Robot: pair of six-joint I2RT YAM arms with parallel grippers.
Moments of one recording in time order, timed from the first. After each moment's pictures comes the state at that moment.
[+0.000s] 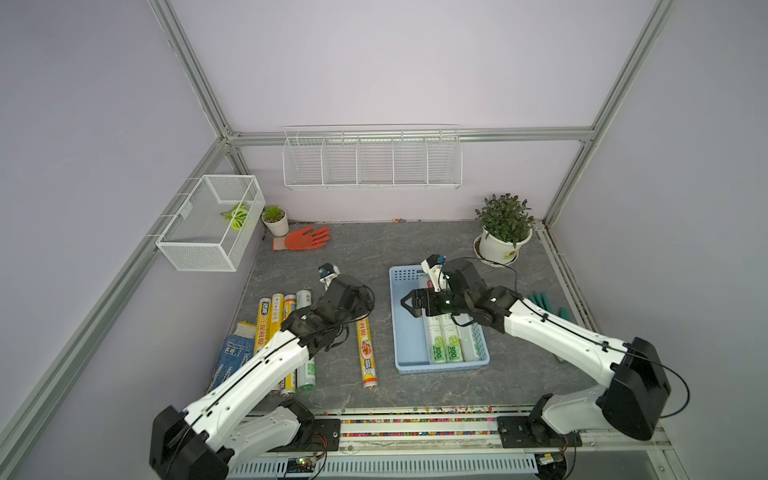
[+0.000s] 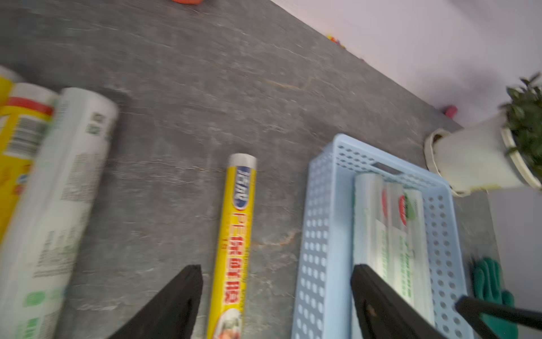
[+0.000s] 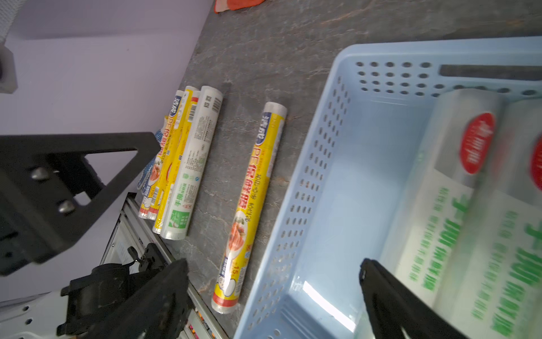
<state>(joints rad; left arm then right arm) -0.63 1.01 0.85 -0.60 -0.35 -0.85 0.79 1.45 1.11 -0.37 -0.23 0.53</state>
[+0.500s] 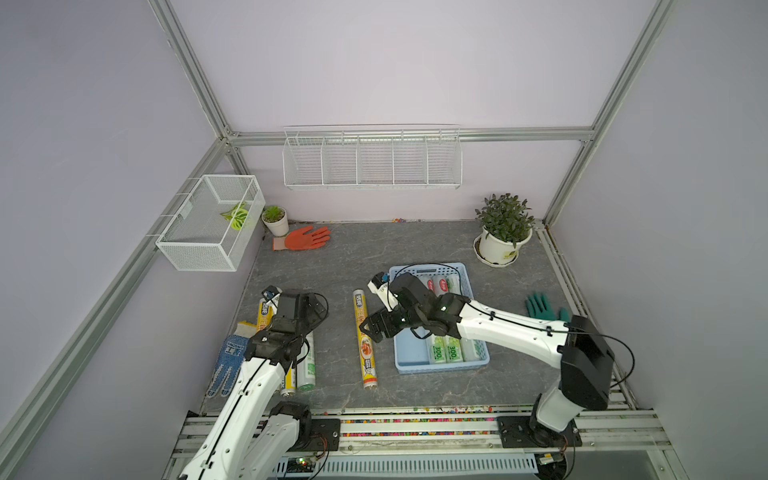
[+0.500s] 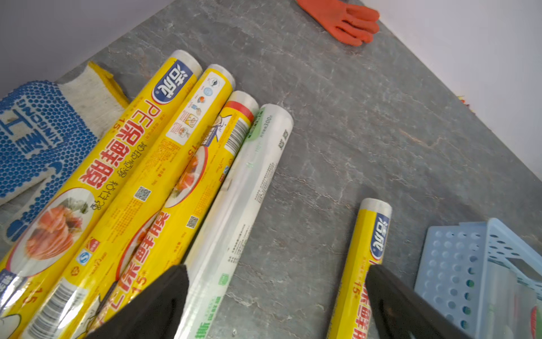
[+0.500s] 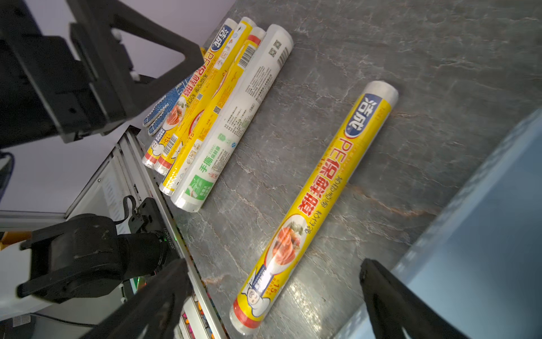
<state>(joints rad) -0.17 0.87 0.71 -0.70 -0.23 -0.76 1.01 1.72 1.31 -0.34 -0.20 0.42</state>
